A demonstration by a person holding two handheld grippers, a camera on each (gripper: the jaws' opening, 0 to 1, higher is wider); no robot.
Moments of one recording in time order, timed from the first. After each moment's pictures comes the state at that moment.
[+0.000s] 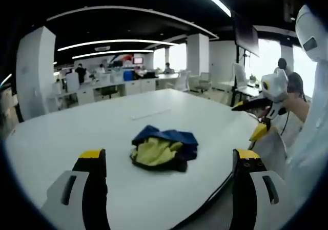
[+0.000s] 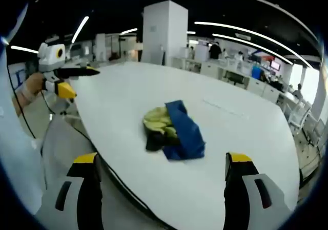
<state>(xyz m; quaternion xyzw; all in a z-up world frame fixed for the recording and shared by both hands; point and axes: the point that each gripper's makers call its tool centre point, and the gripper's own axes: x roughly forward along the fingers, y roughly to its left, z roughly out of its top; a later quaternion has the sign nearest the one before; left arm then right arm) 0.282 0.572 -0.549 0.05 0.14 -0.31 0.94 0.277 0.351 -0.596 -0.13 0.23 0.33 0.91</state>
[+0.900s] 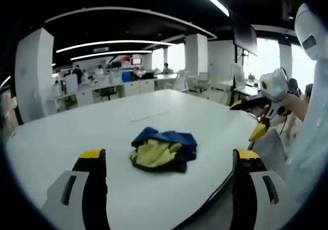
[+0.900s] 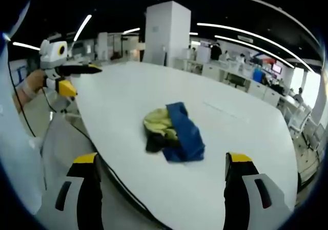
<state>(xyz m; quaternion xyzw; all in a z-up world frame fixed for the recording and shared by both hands) 0.281 0.571 -0.544 0.05 0.14 -0.32 0.94 0.278 0.353 -0.591 -0.14 0.23 0.33 0.91</state>
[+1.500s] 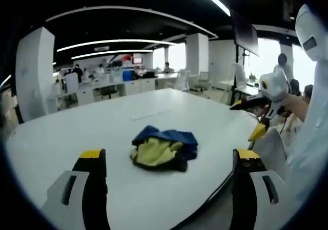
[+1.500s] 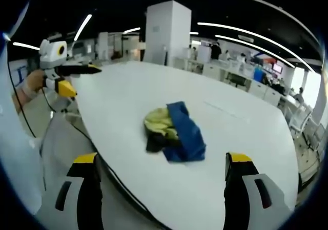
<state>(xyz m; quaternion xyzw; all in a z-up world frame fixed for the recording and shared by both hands) 0.281 0.573 -0.548 0.05 0.15 -0.31 0.94 0.280 0.355 -0.594 -0.14 0.23 0.34 0.90</state>
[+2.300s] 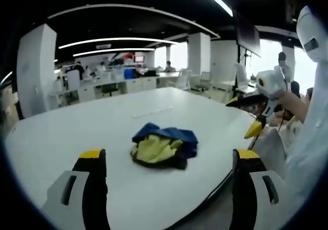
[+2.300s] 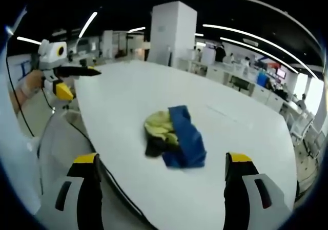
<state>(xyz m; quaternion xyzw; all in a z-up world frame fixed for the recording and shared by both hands) 0.278 0.578 -0.554 0.04 0.15 -0.31 0.94 0.293 0.366 -0.589 -0.15 0.22 0.35 0.90</state>
